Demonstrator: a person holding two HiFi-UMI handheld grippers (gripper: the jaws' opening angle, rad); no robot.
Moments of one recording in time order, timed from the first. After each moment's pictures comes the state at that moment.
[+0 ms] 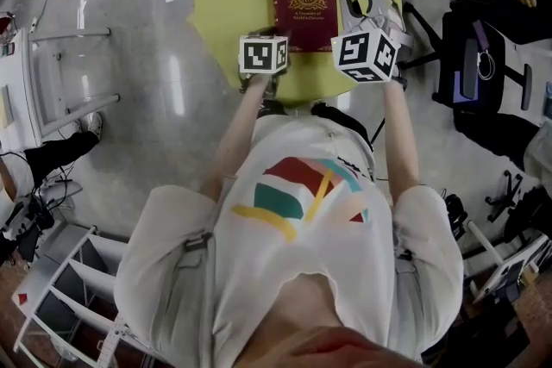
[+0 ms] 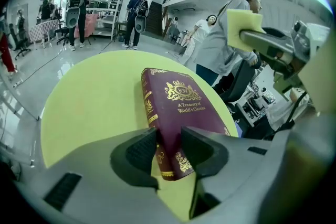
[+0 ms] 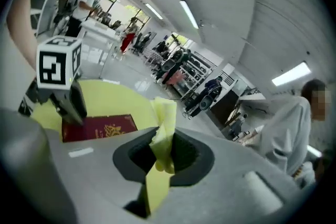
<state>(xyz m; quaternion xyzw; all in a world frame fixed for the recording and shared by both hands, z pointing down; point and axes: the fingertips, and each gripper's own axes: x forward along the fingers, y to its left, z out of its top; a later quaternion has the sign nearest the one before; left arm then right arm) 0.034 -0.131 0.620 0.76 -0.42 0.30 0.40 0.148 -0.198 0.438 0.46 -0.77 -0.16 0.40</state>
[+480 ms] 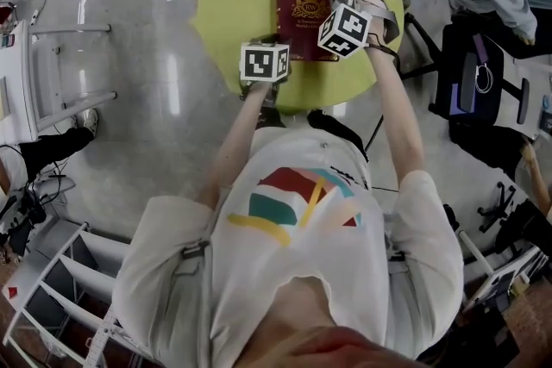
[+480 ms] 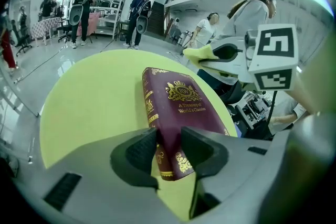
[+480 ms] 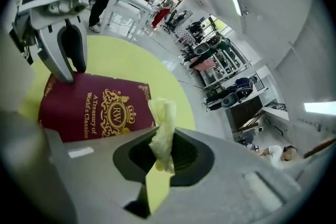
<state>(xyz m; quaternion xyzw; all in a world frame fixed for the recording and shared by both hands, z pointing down) 0.032 -0.129 0.620 0.75 -0.42 0.30 0.41 0.136 -0.247 0.551 0.32 -0.73 -0.19 0.57</state>
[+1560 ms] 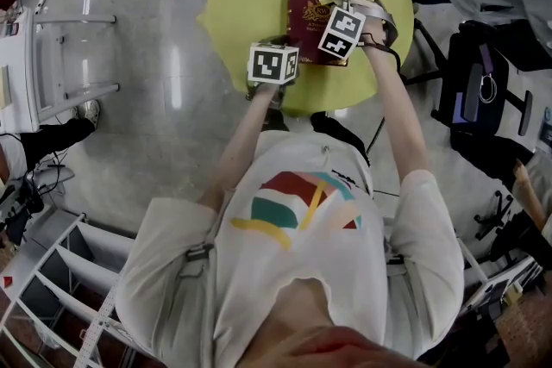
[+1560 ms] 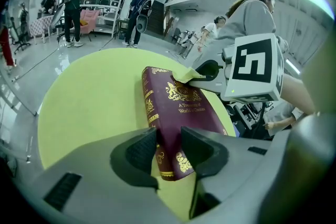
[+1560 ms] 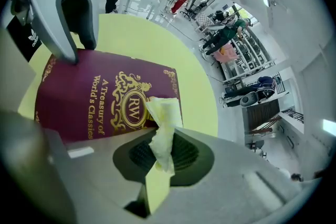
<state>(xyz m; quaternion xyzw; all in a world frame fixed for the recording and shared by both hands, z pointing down) 0.033 -0.130 0.622 0.76 -0.41 0.29 0.42 0.129 -0.239 0.614 0.23 -0.70 -0.17 0.66</state>
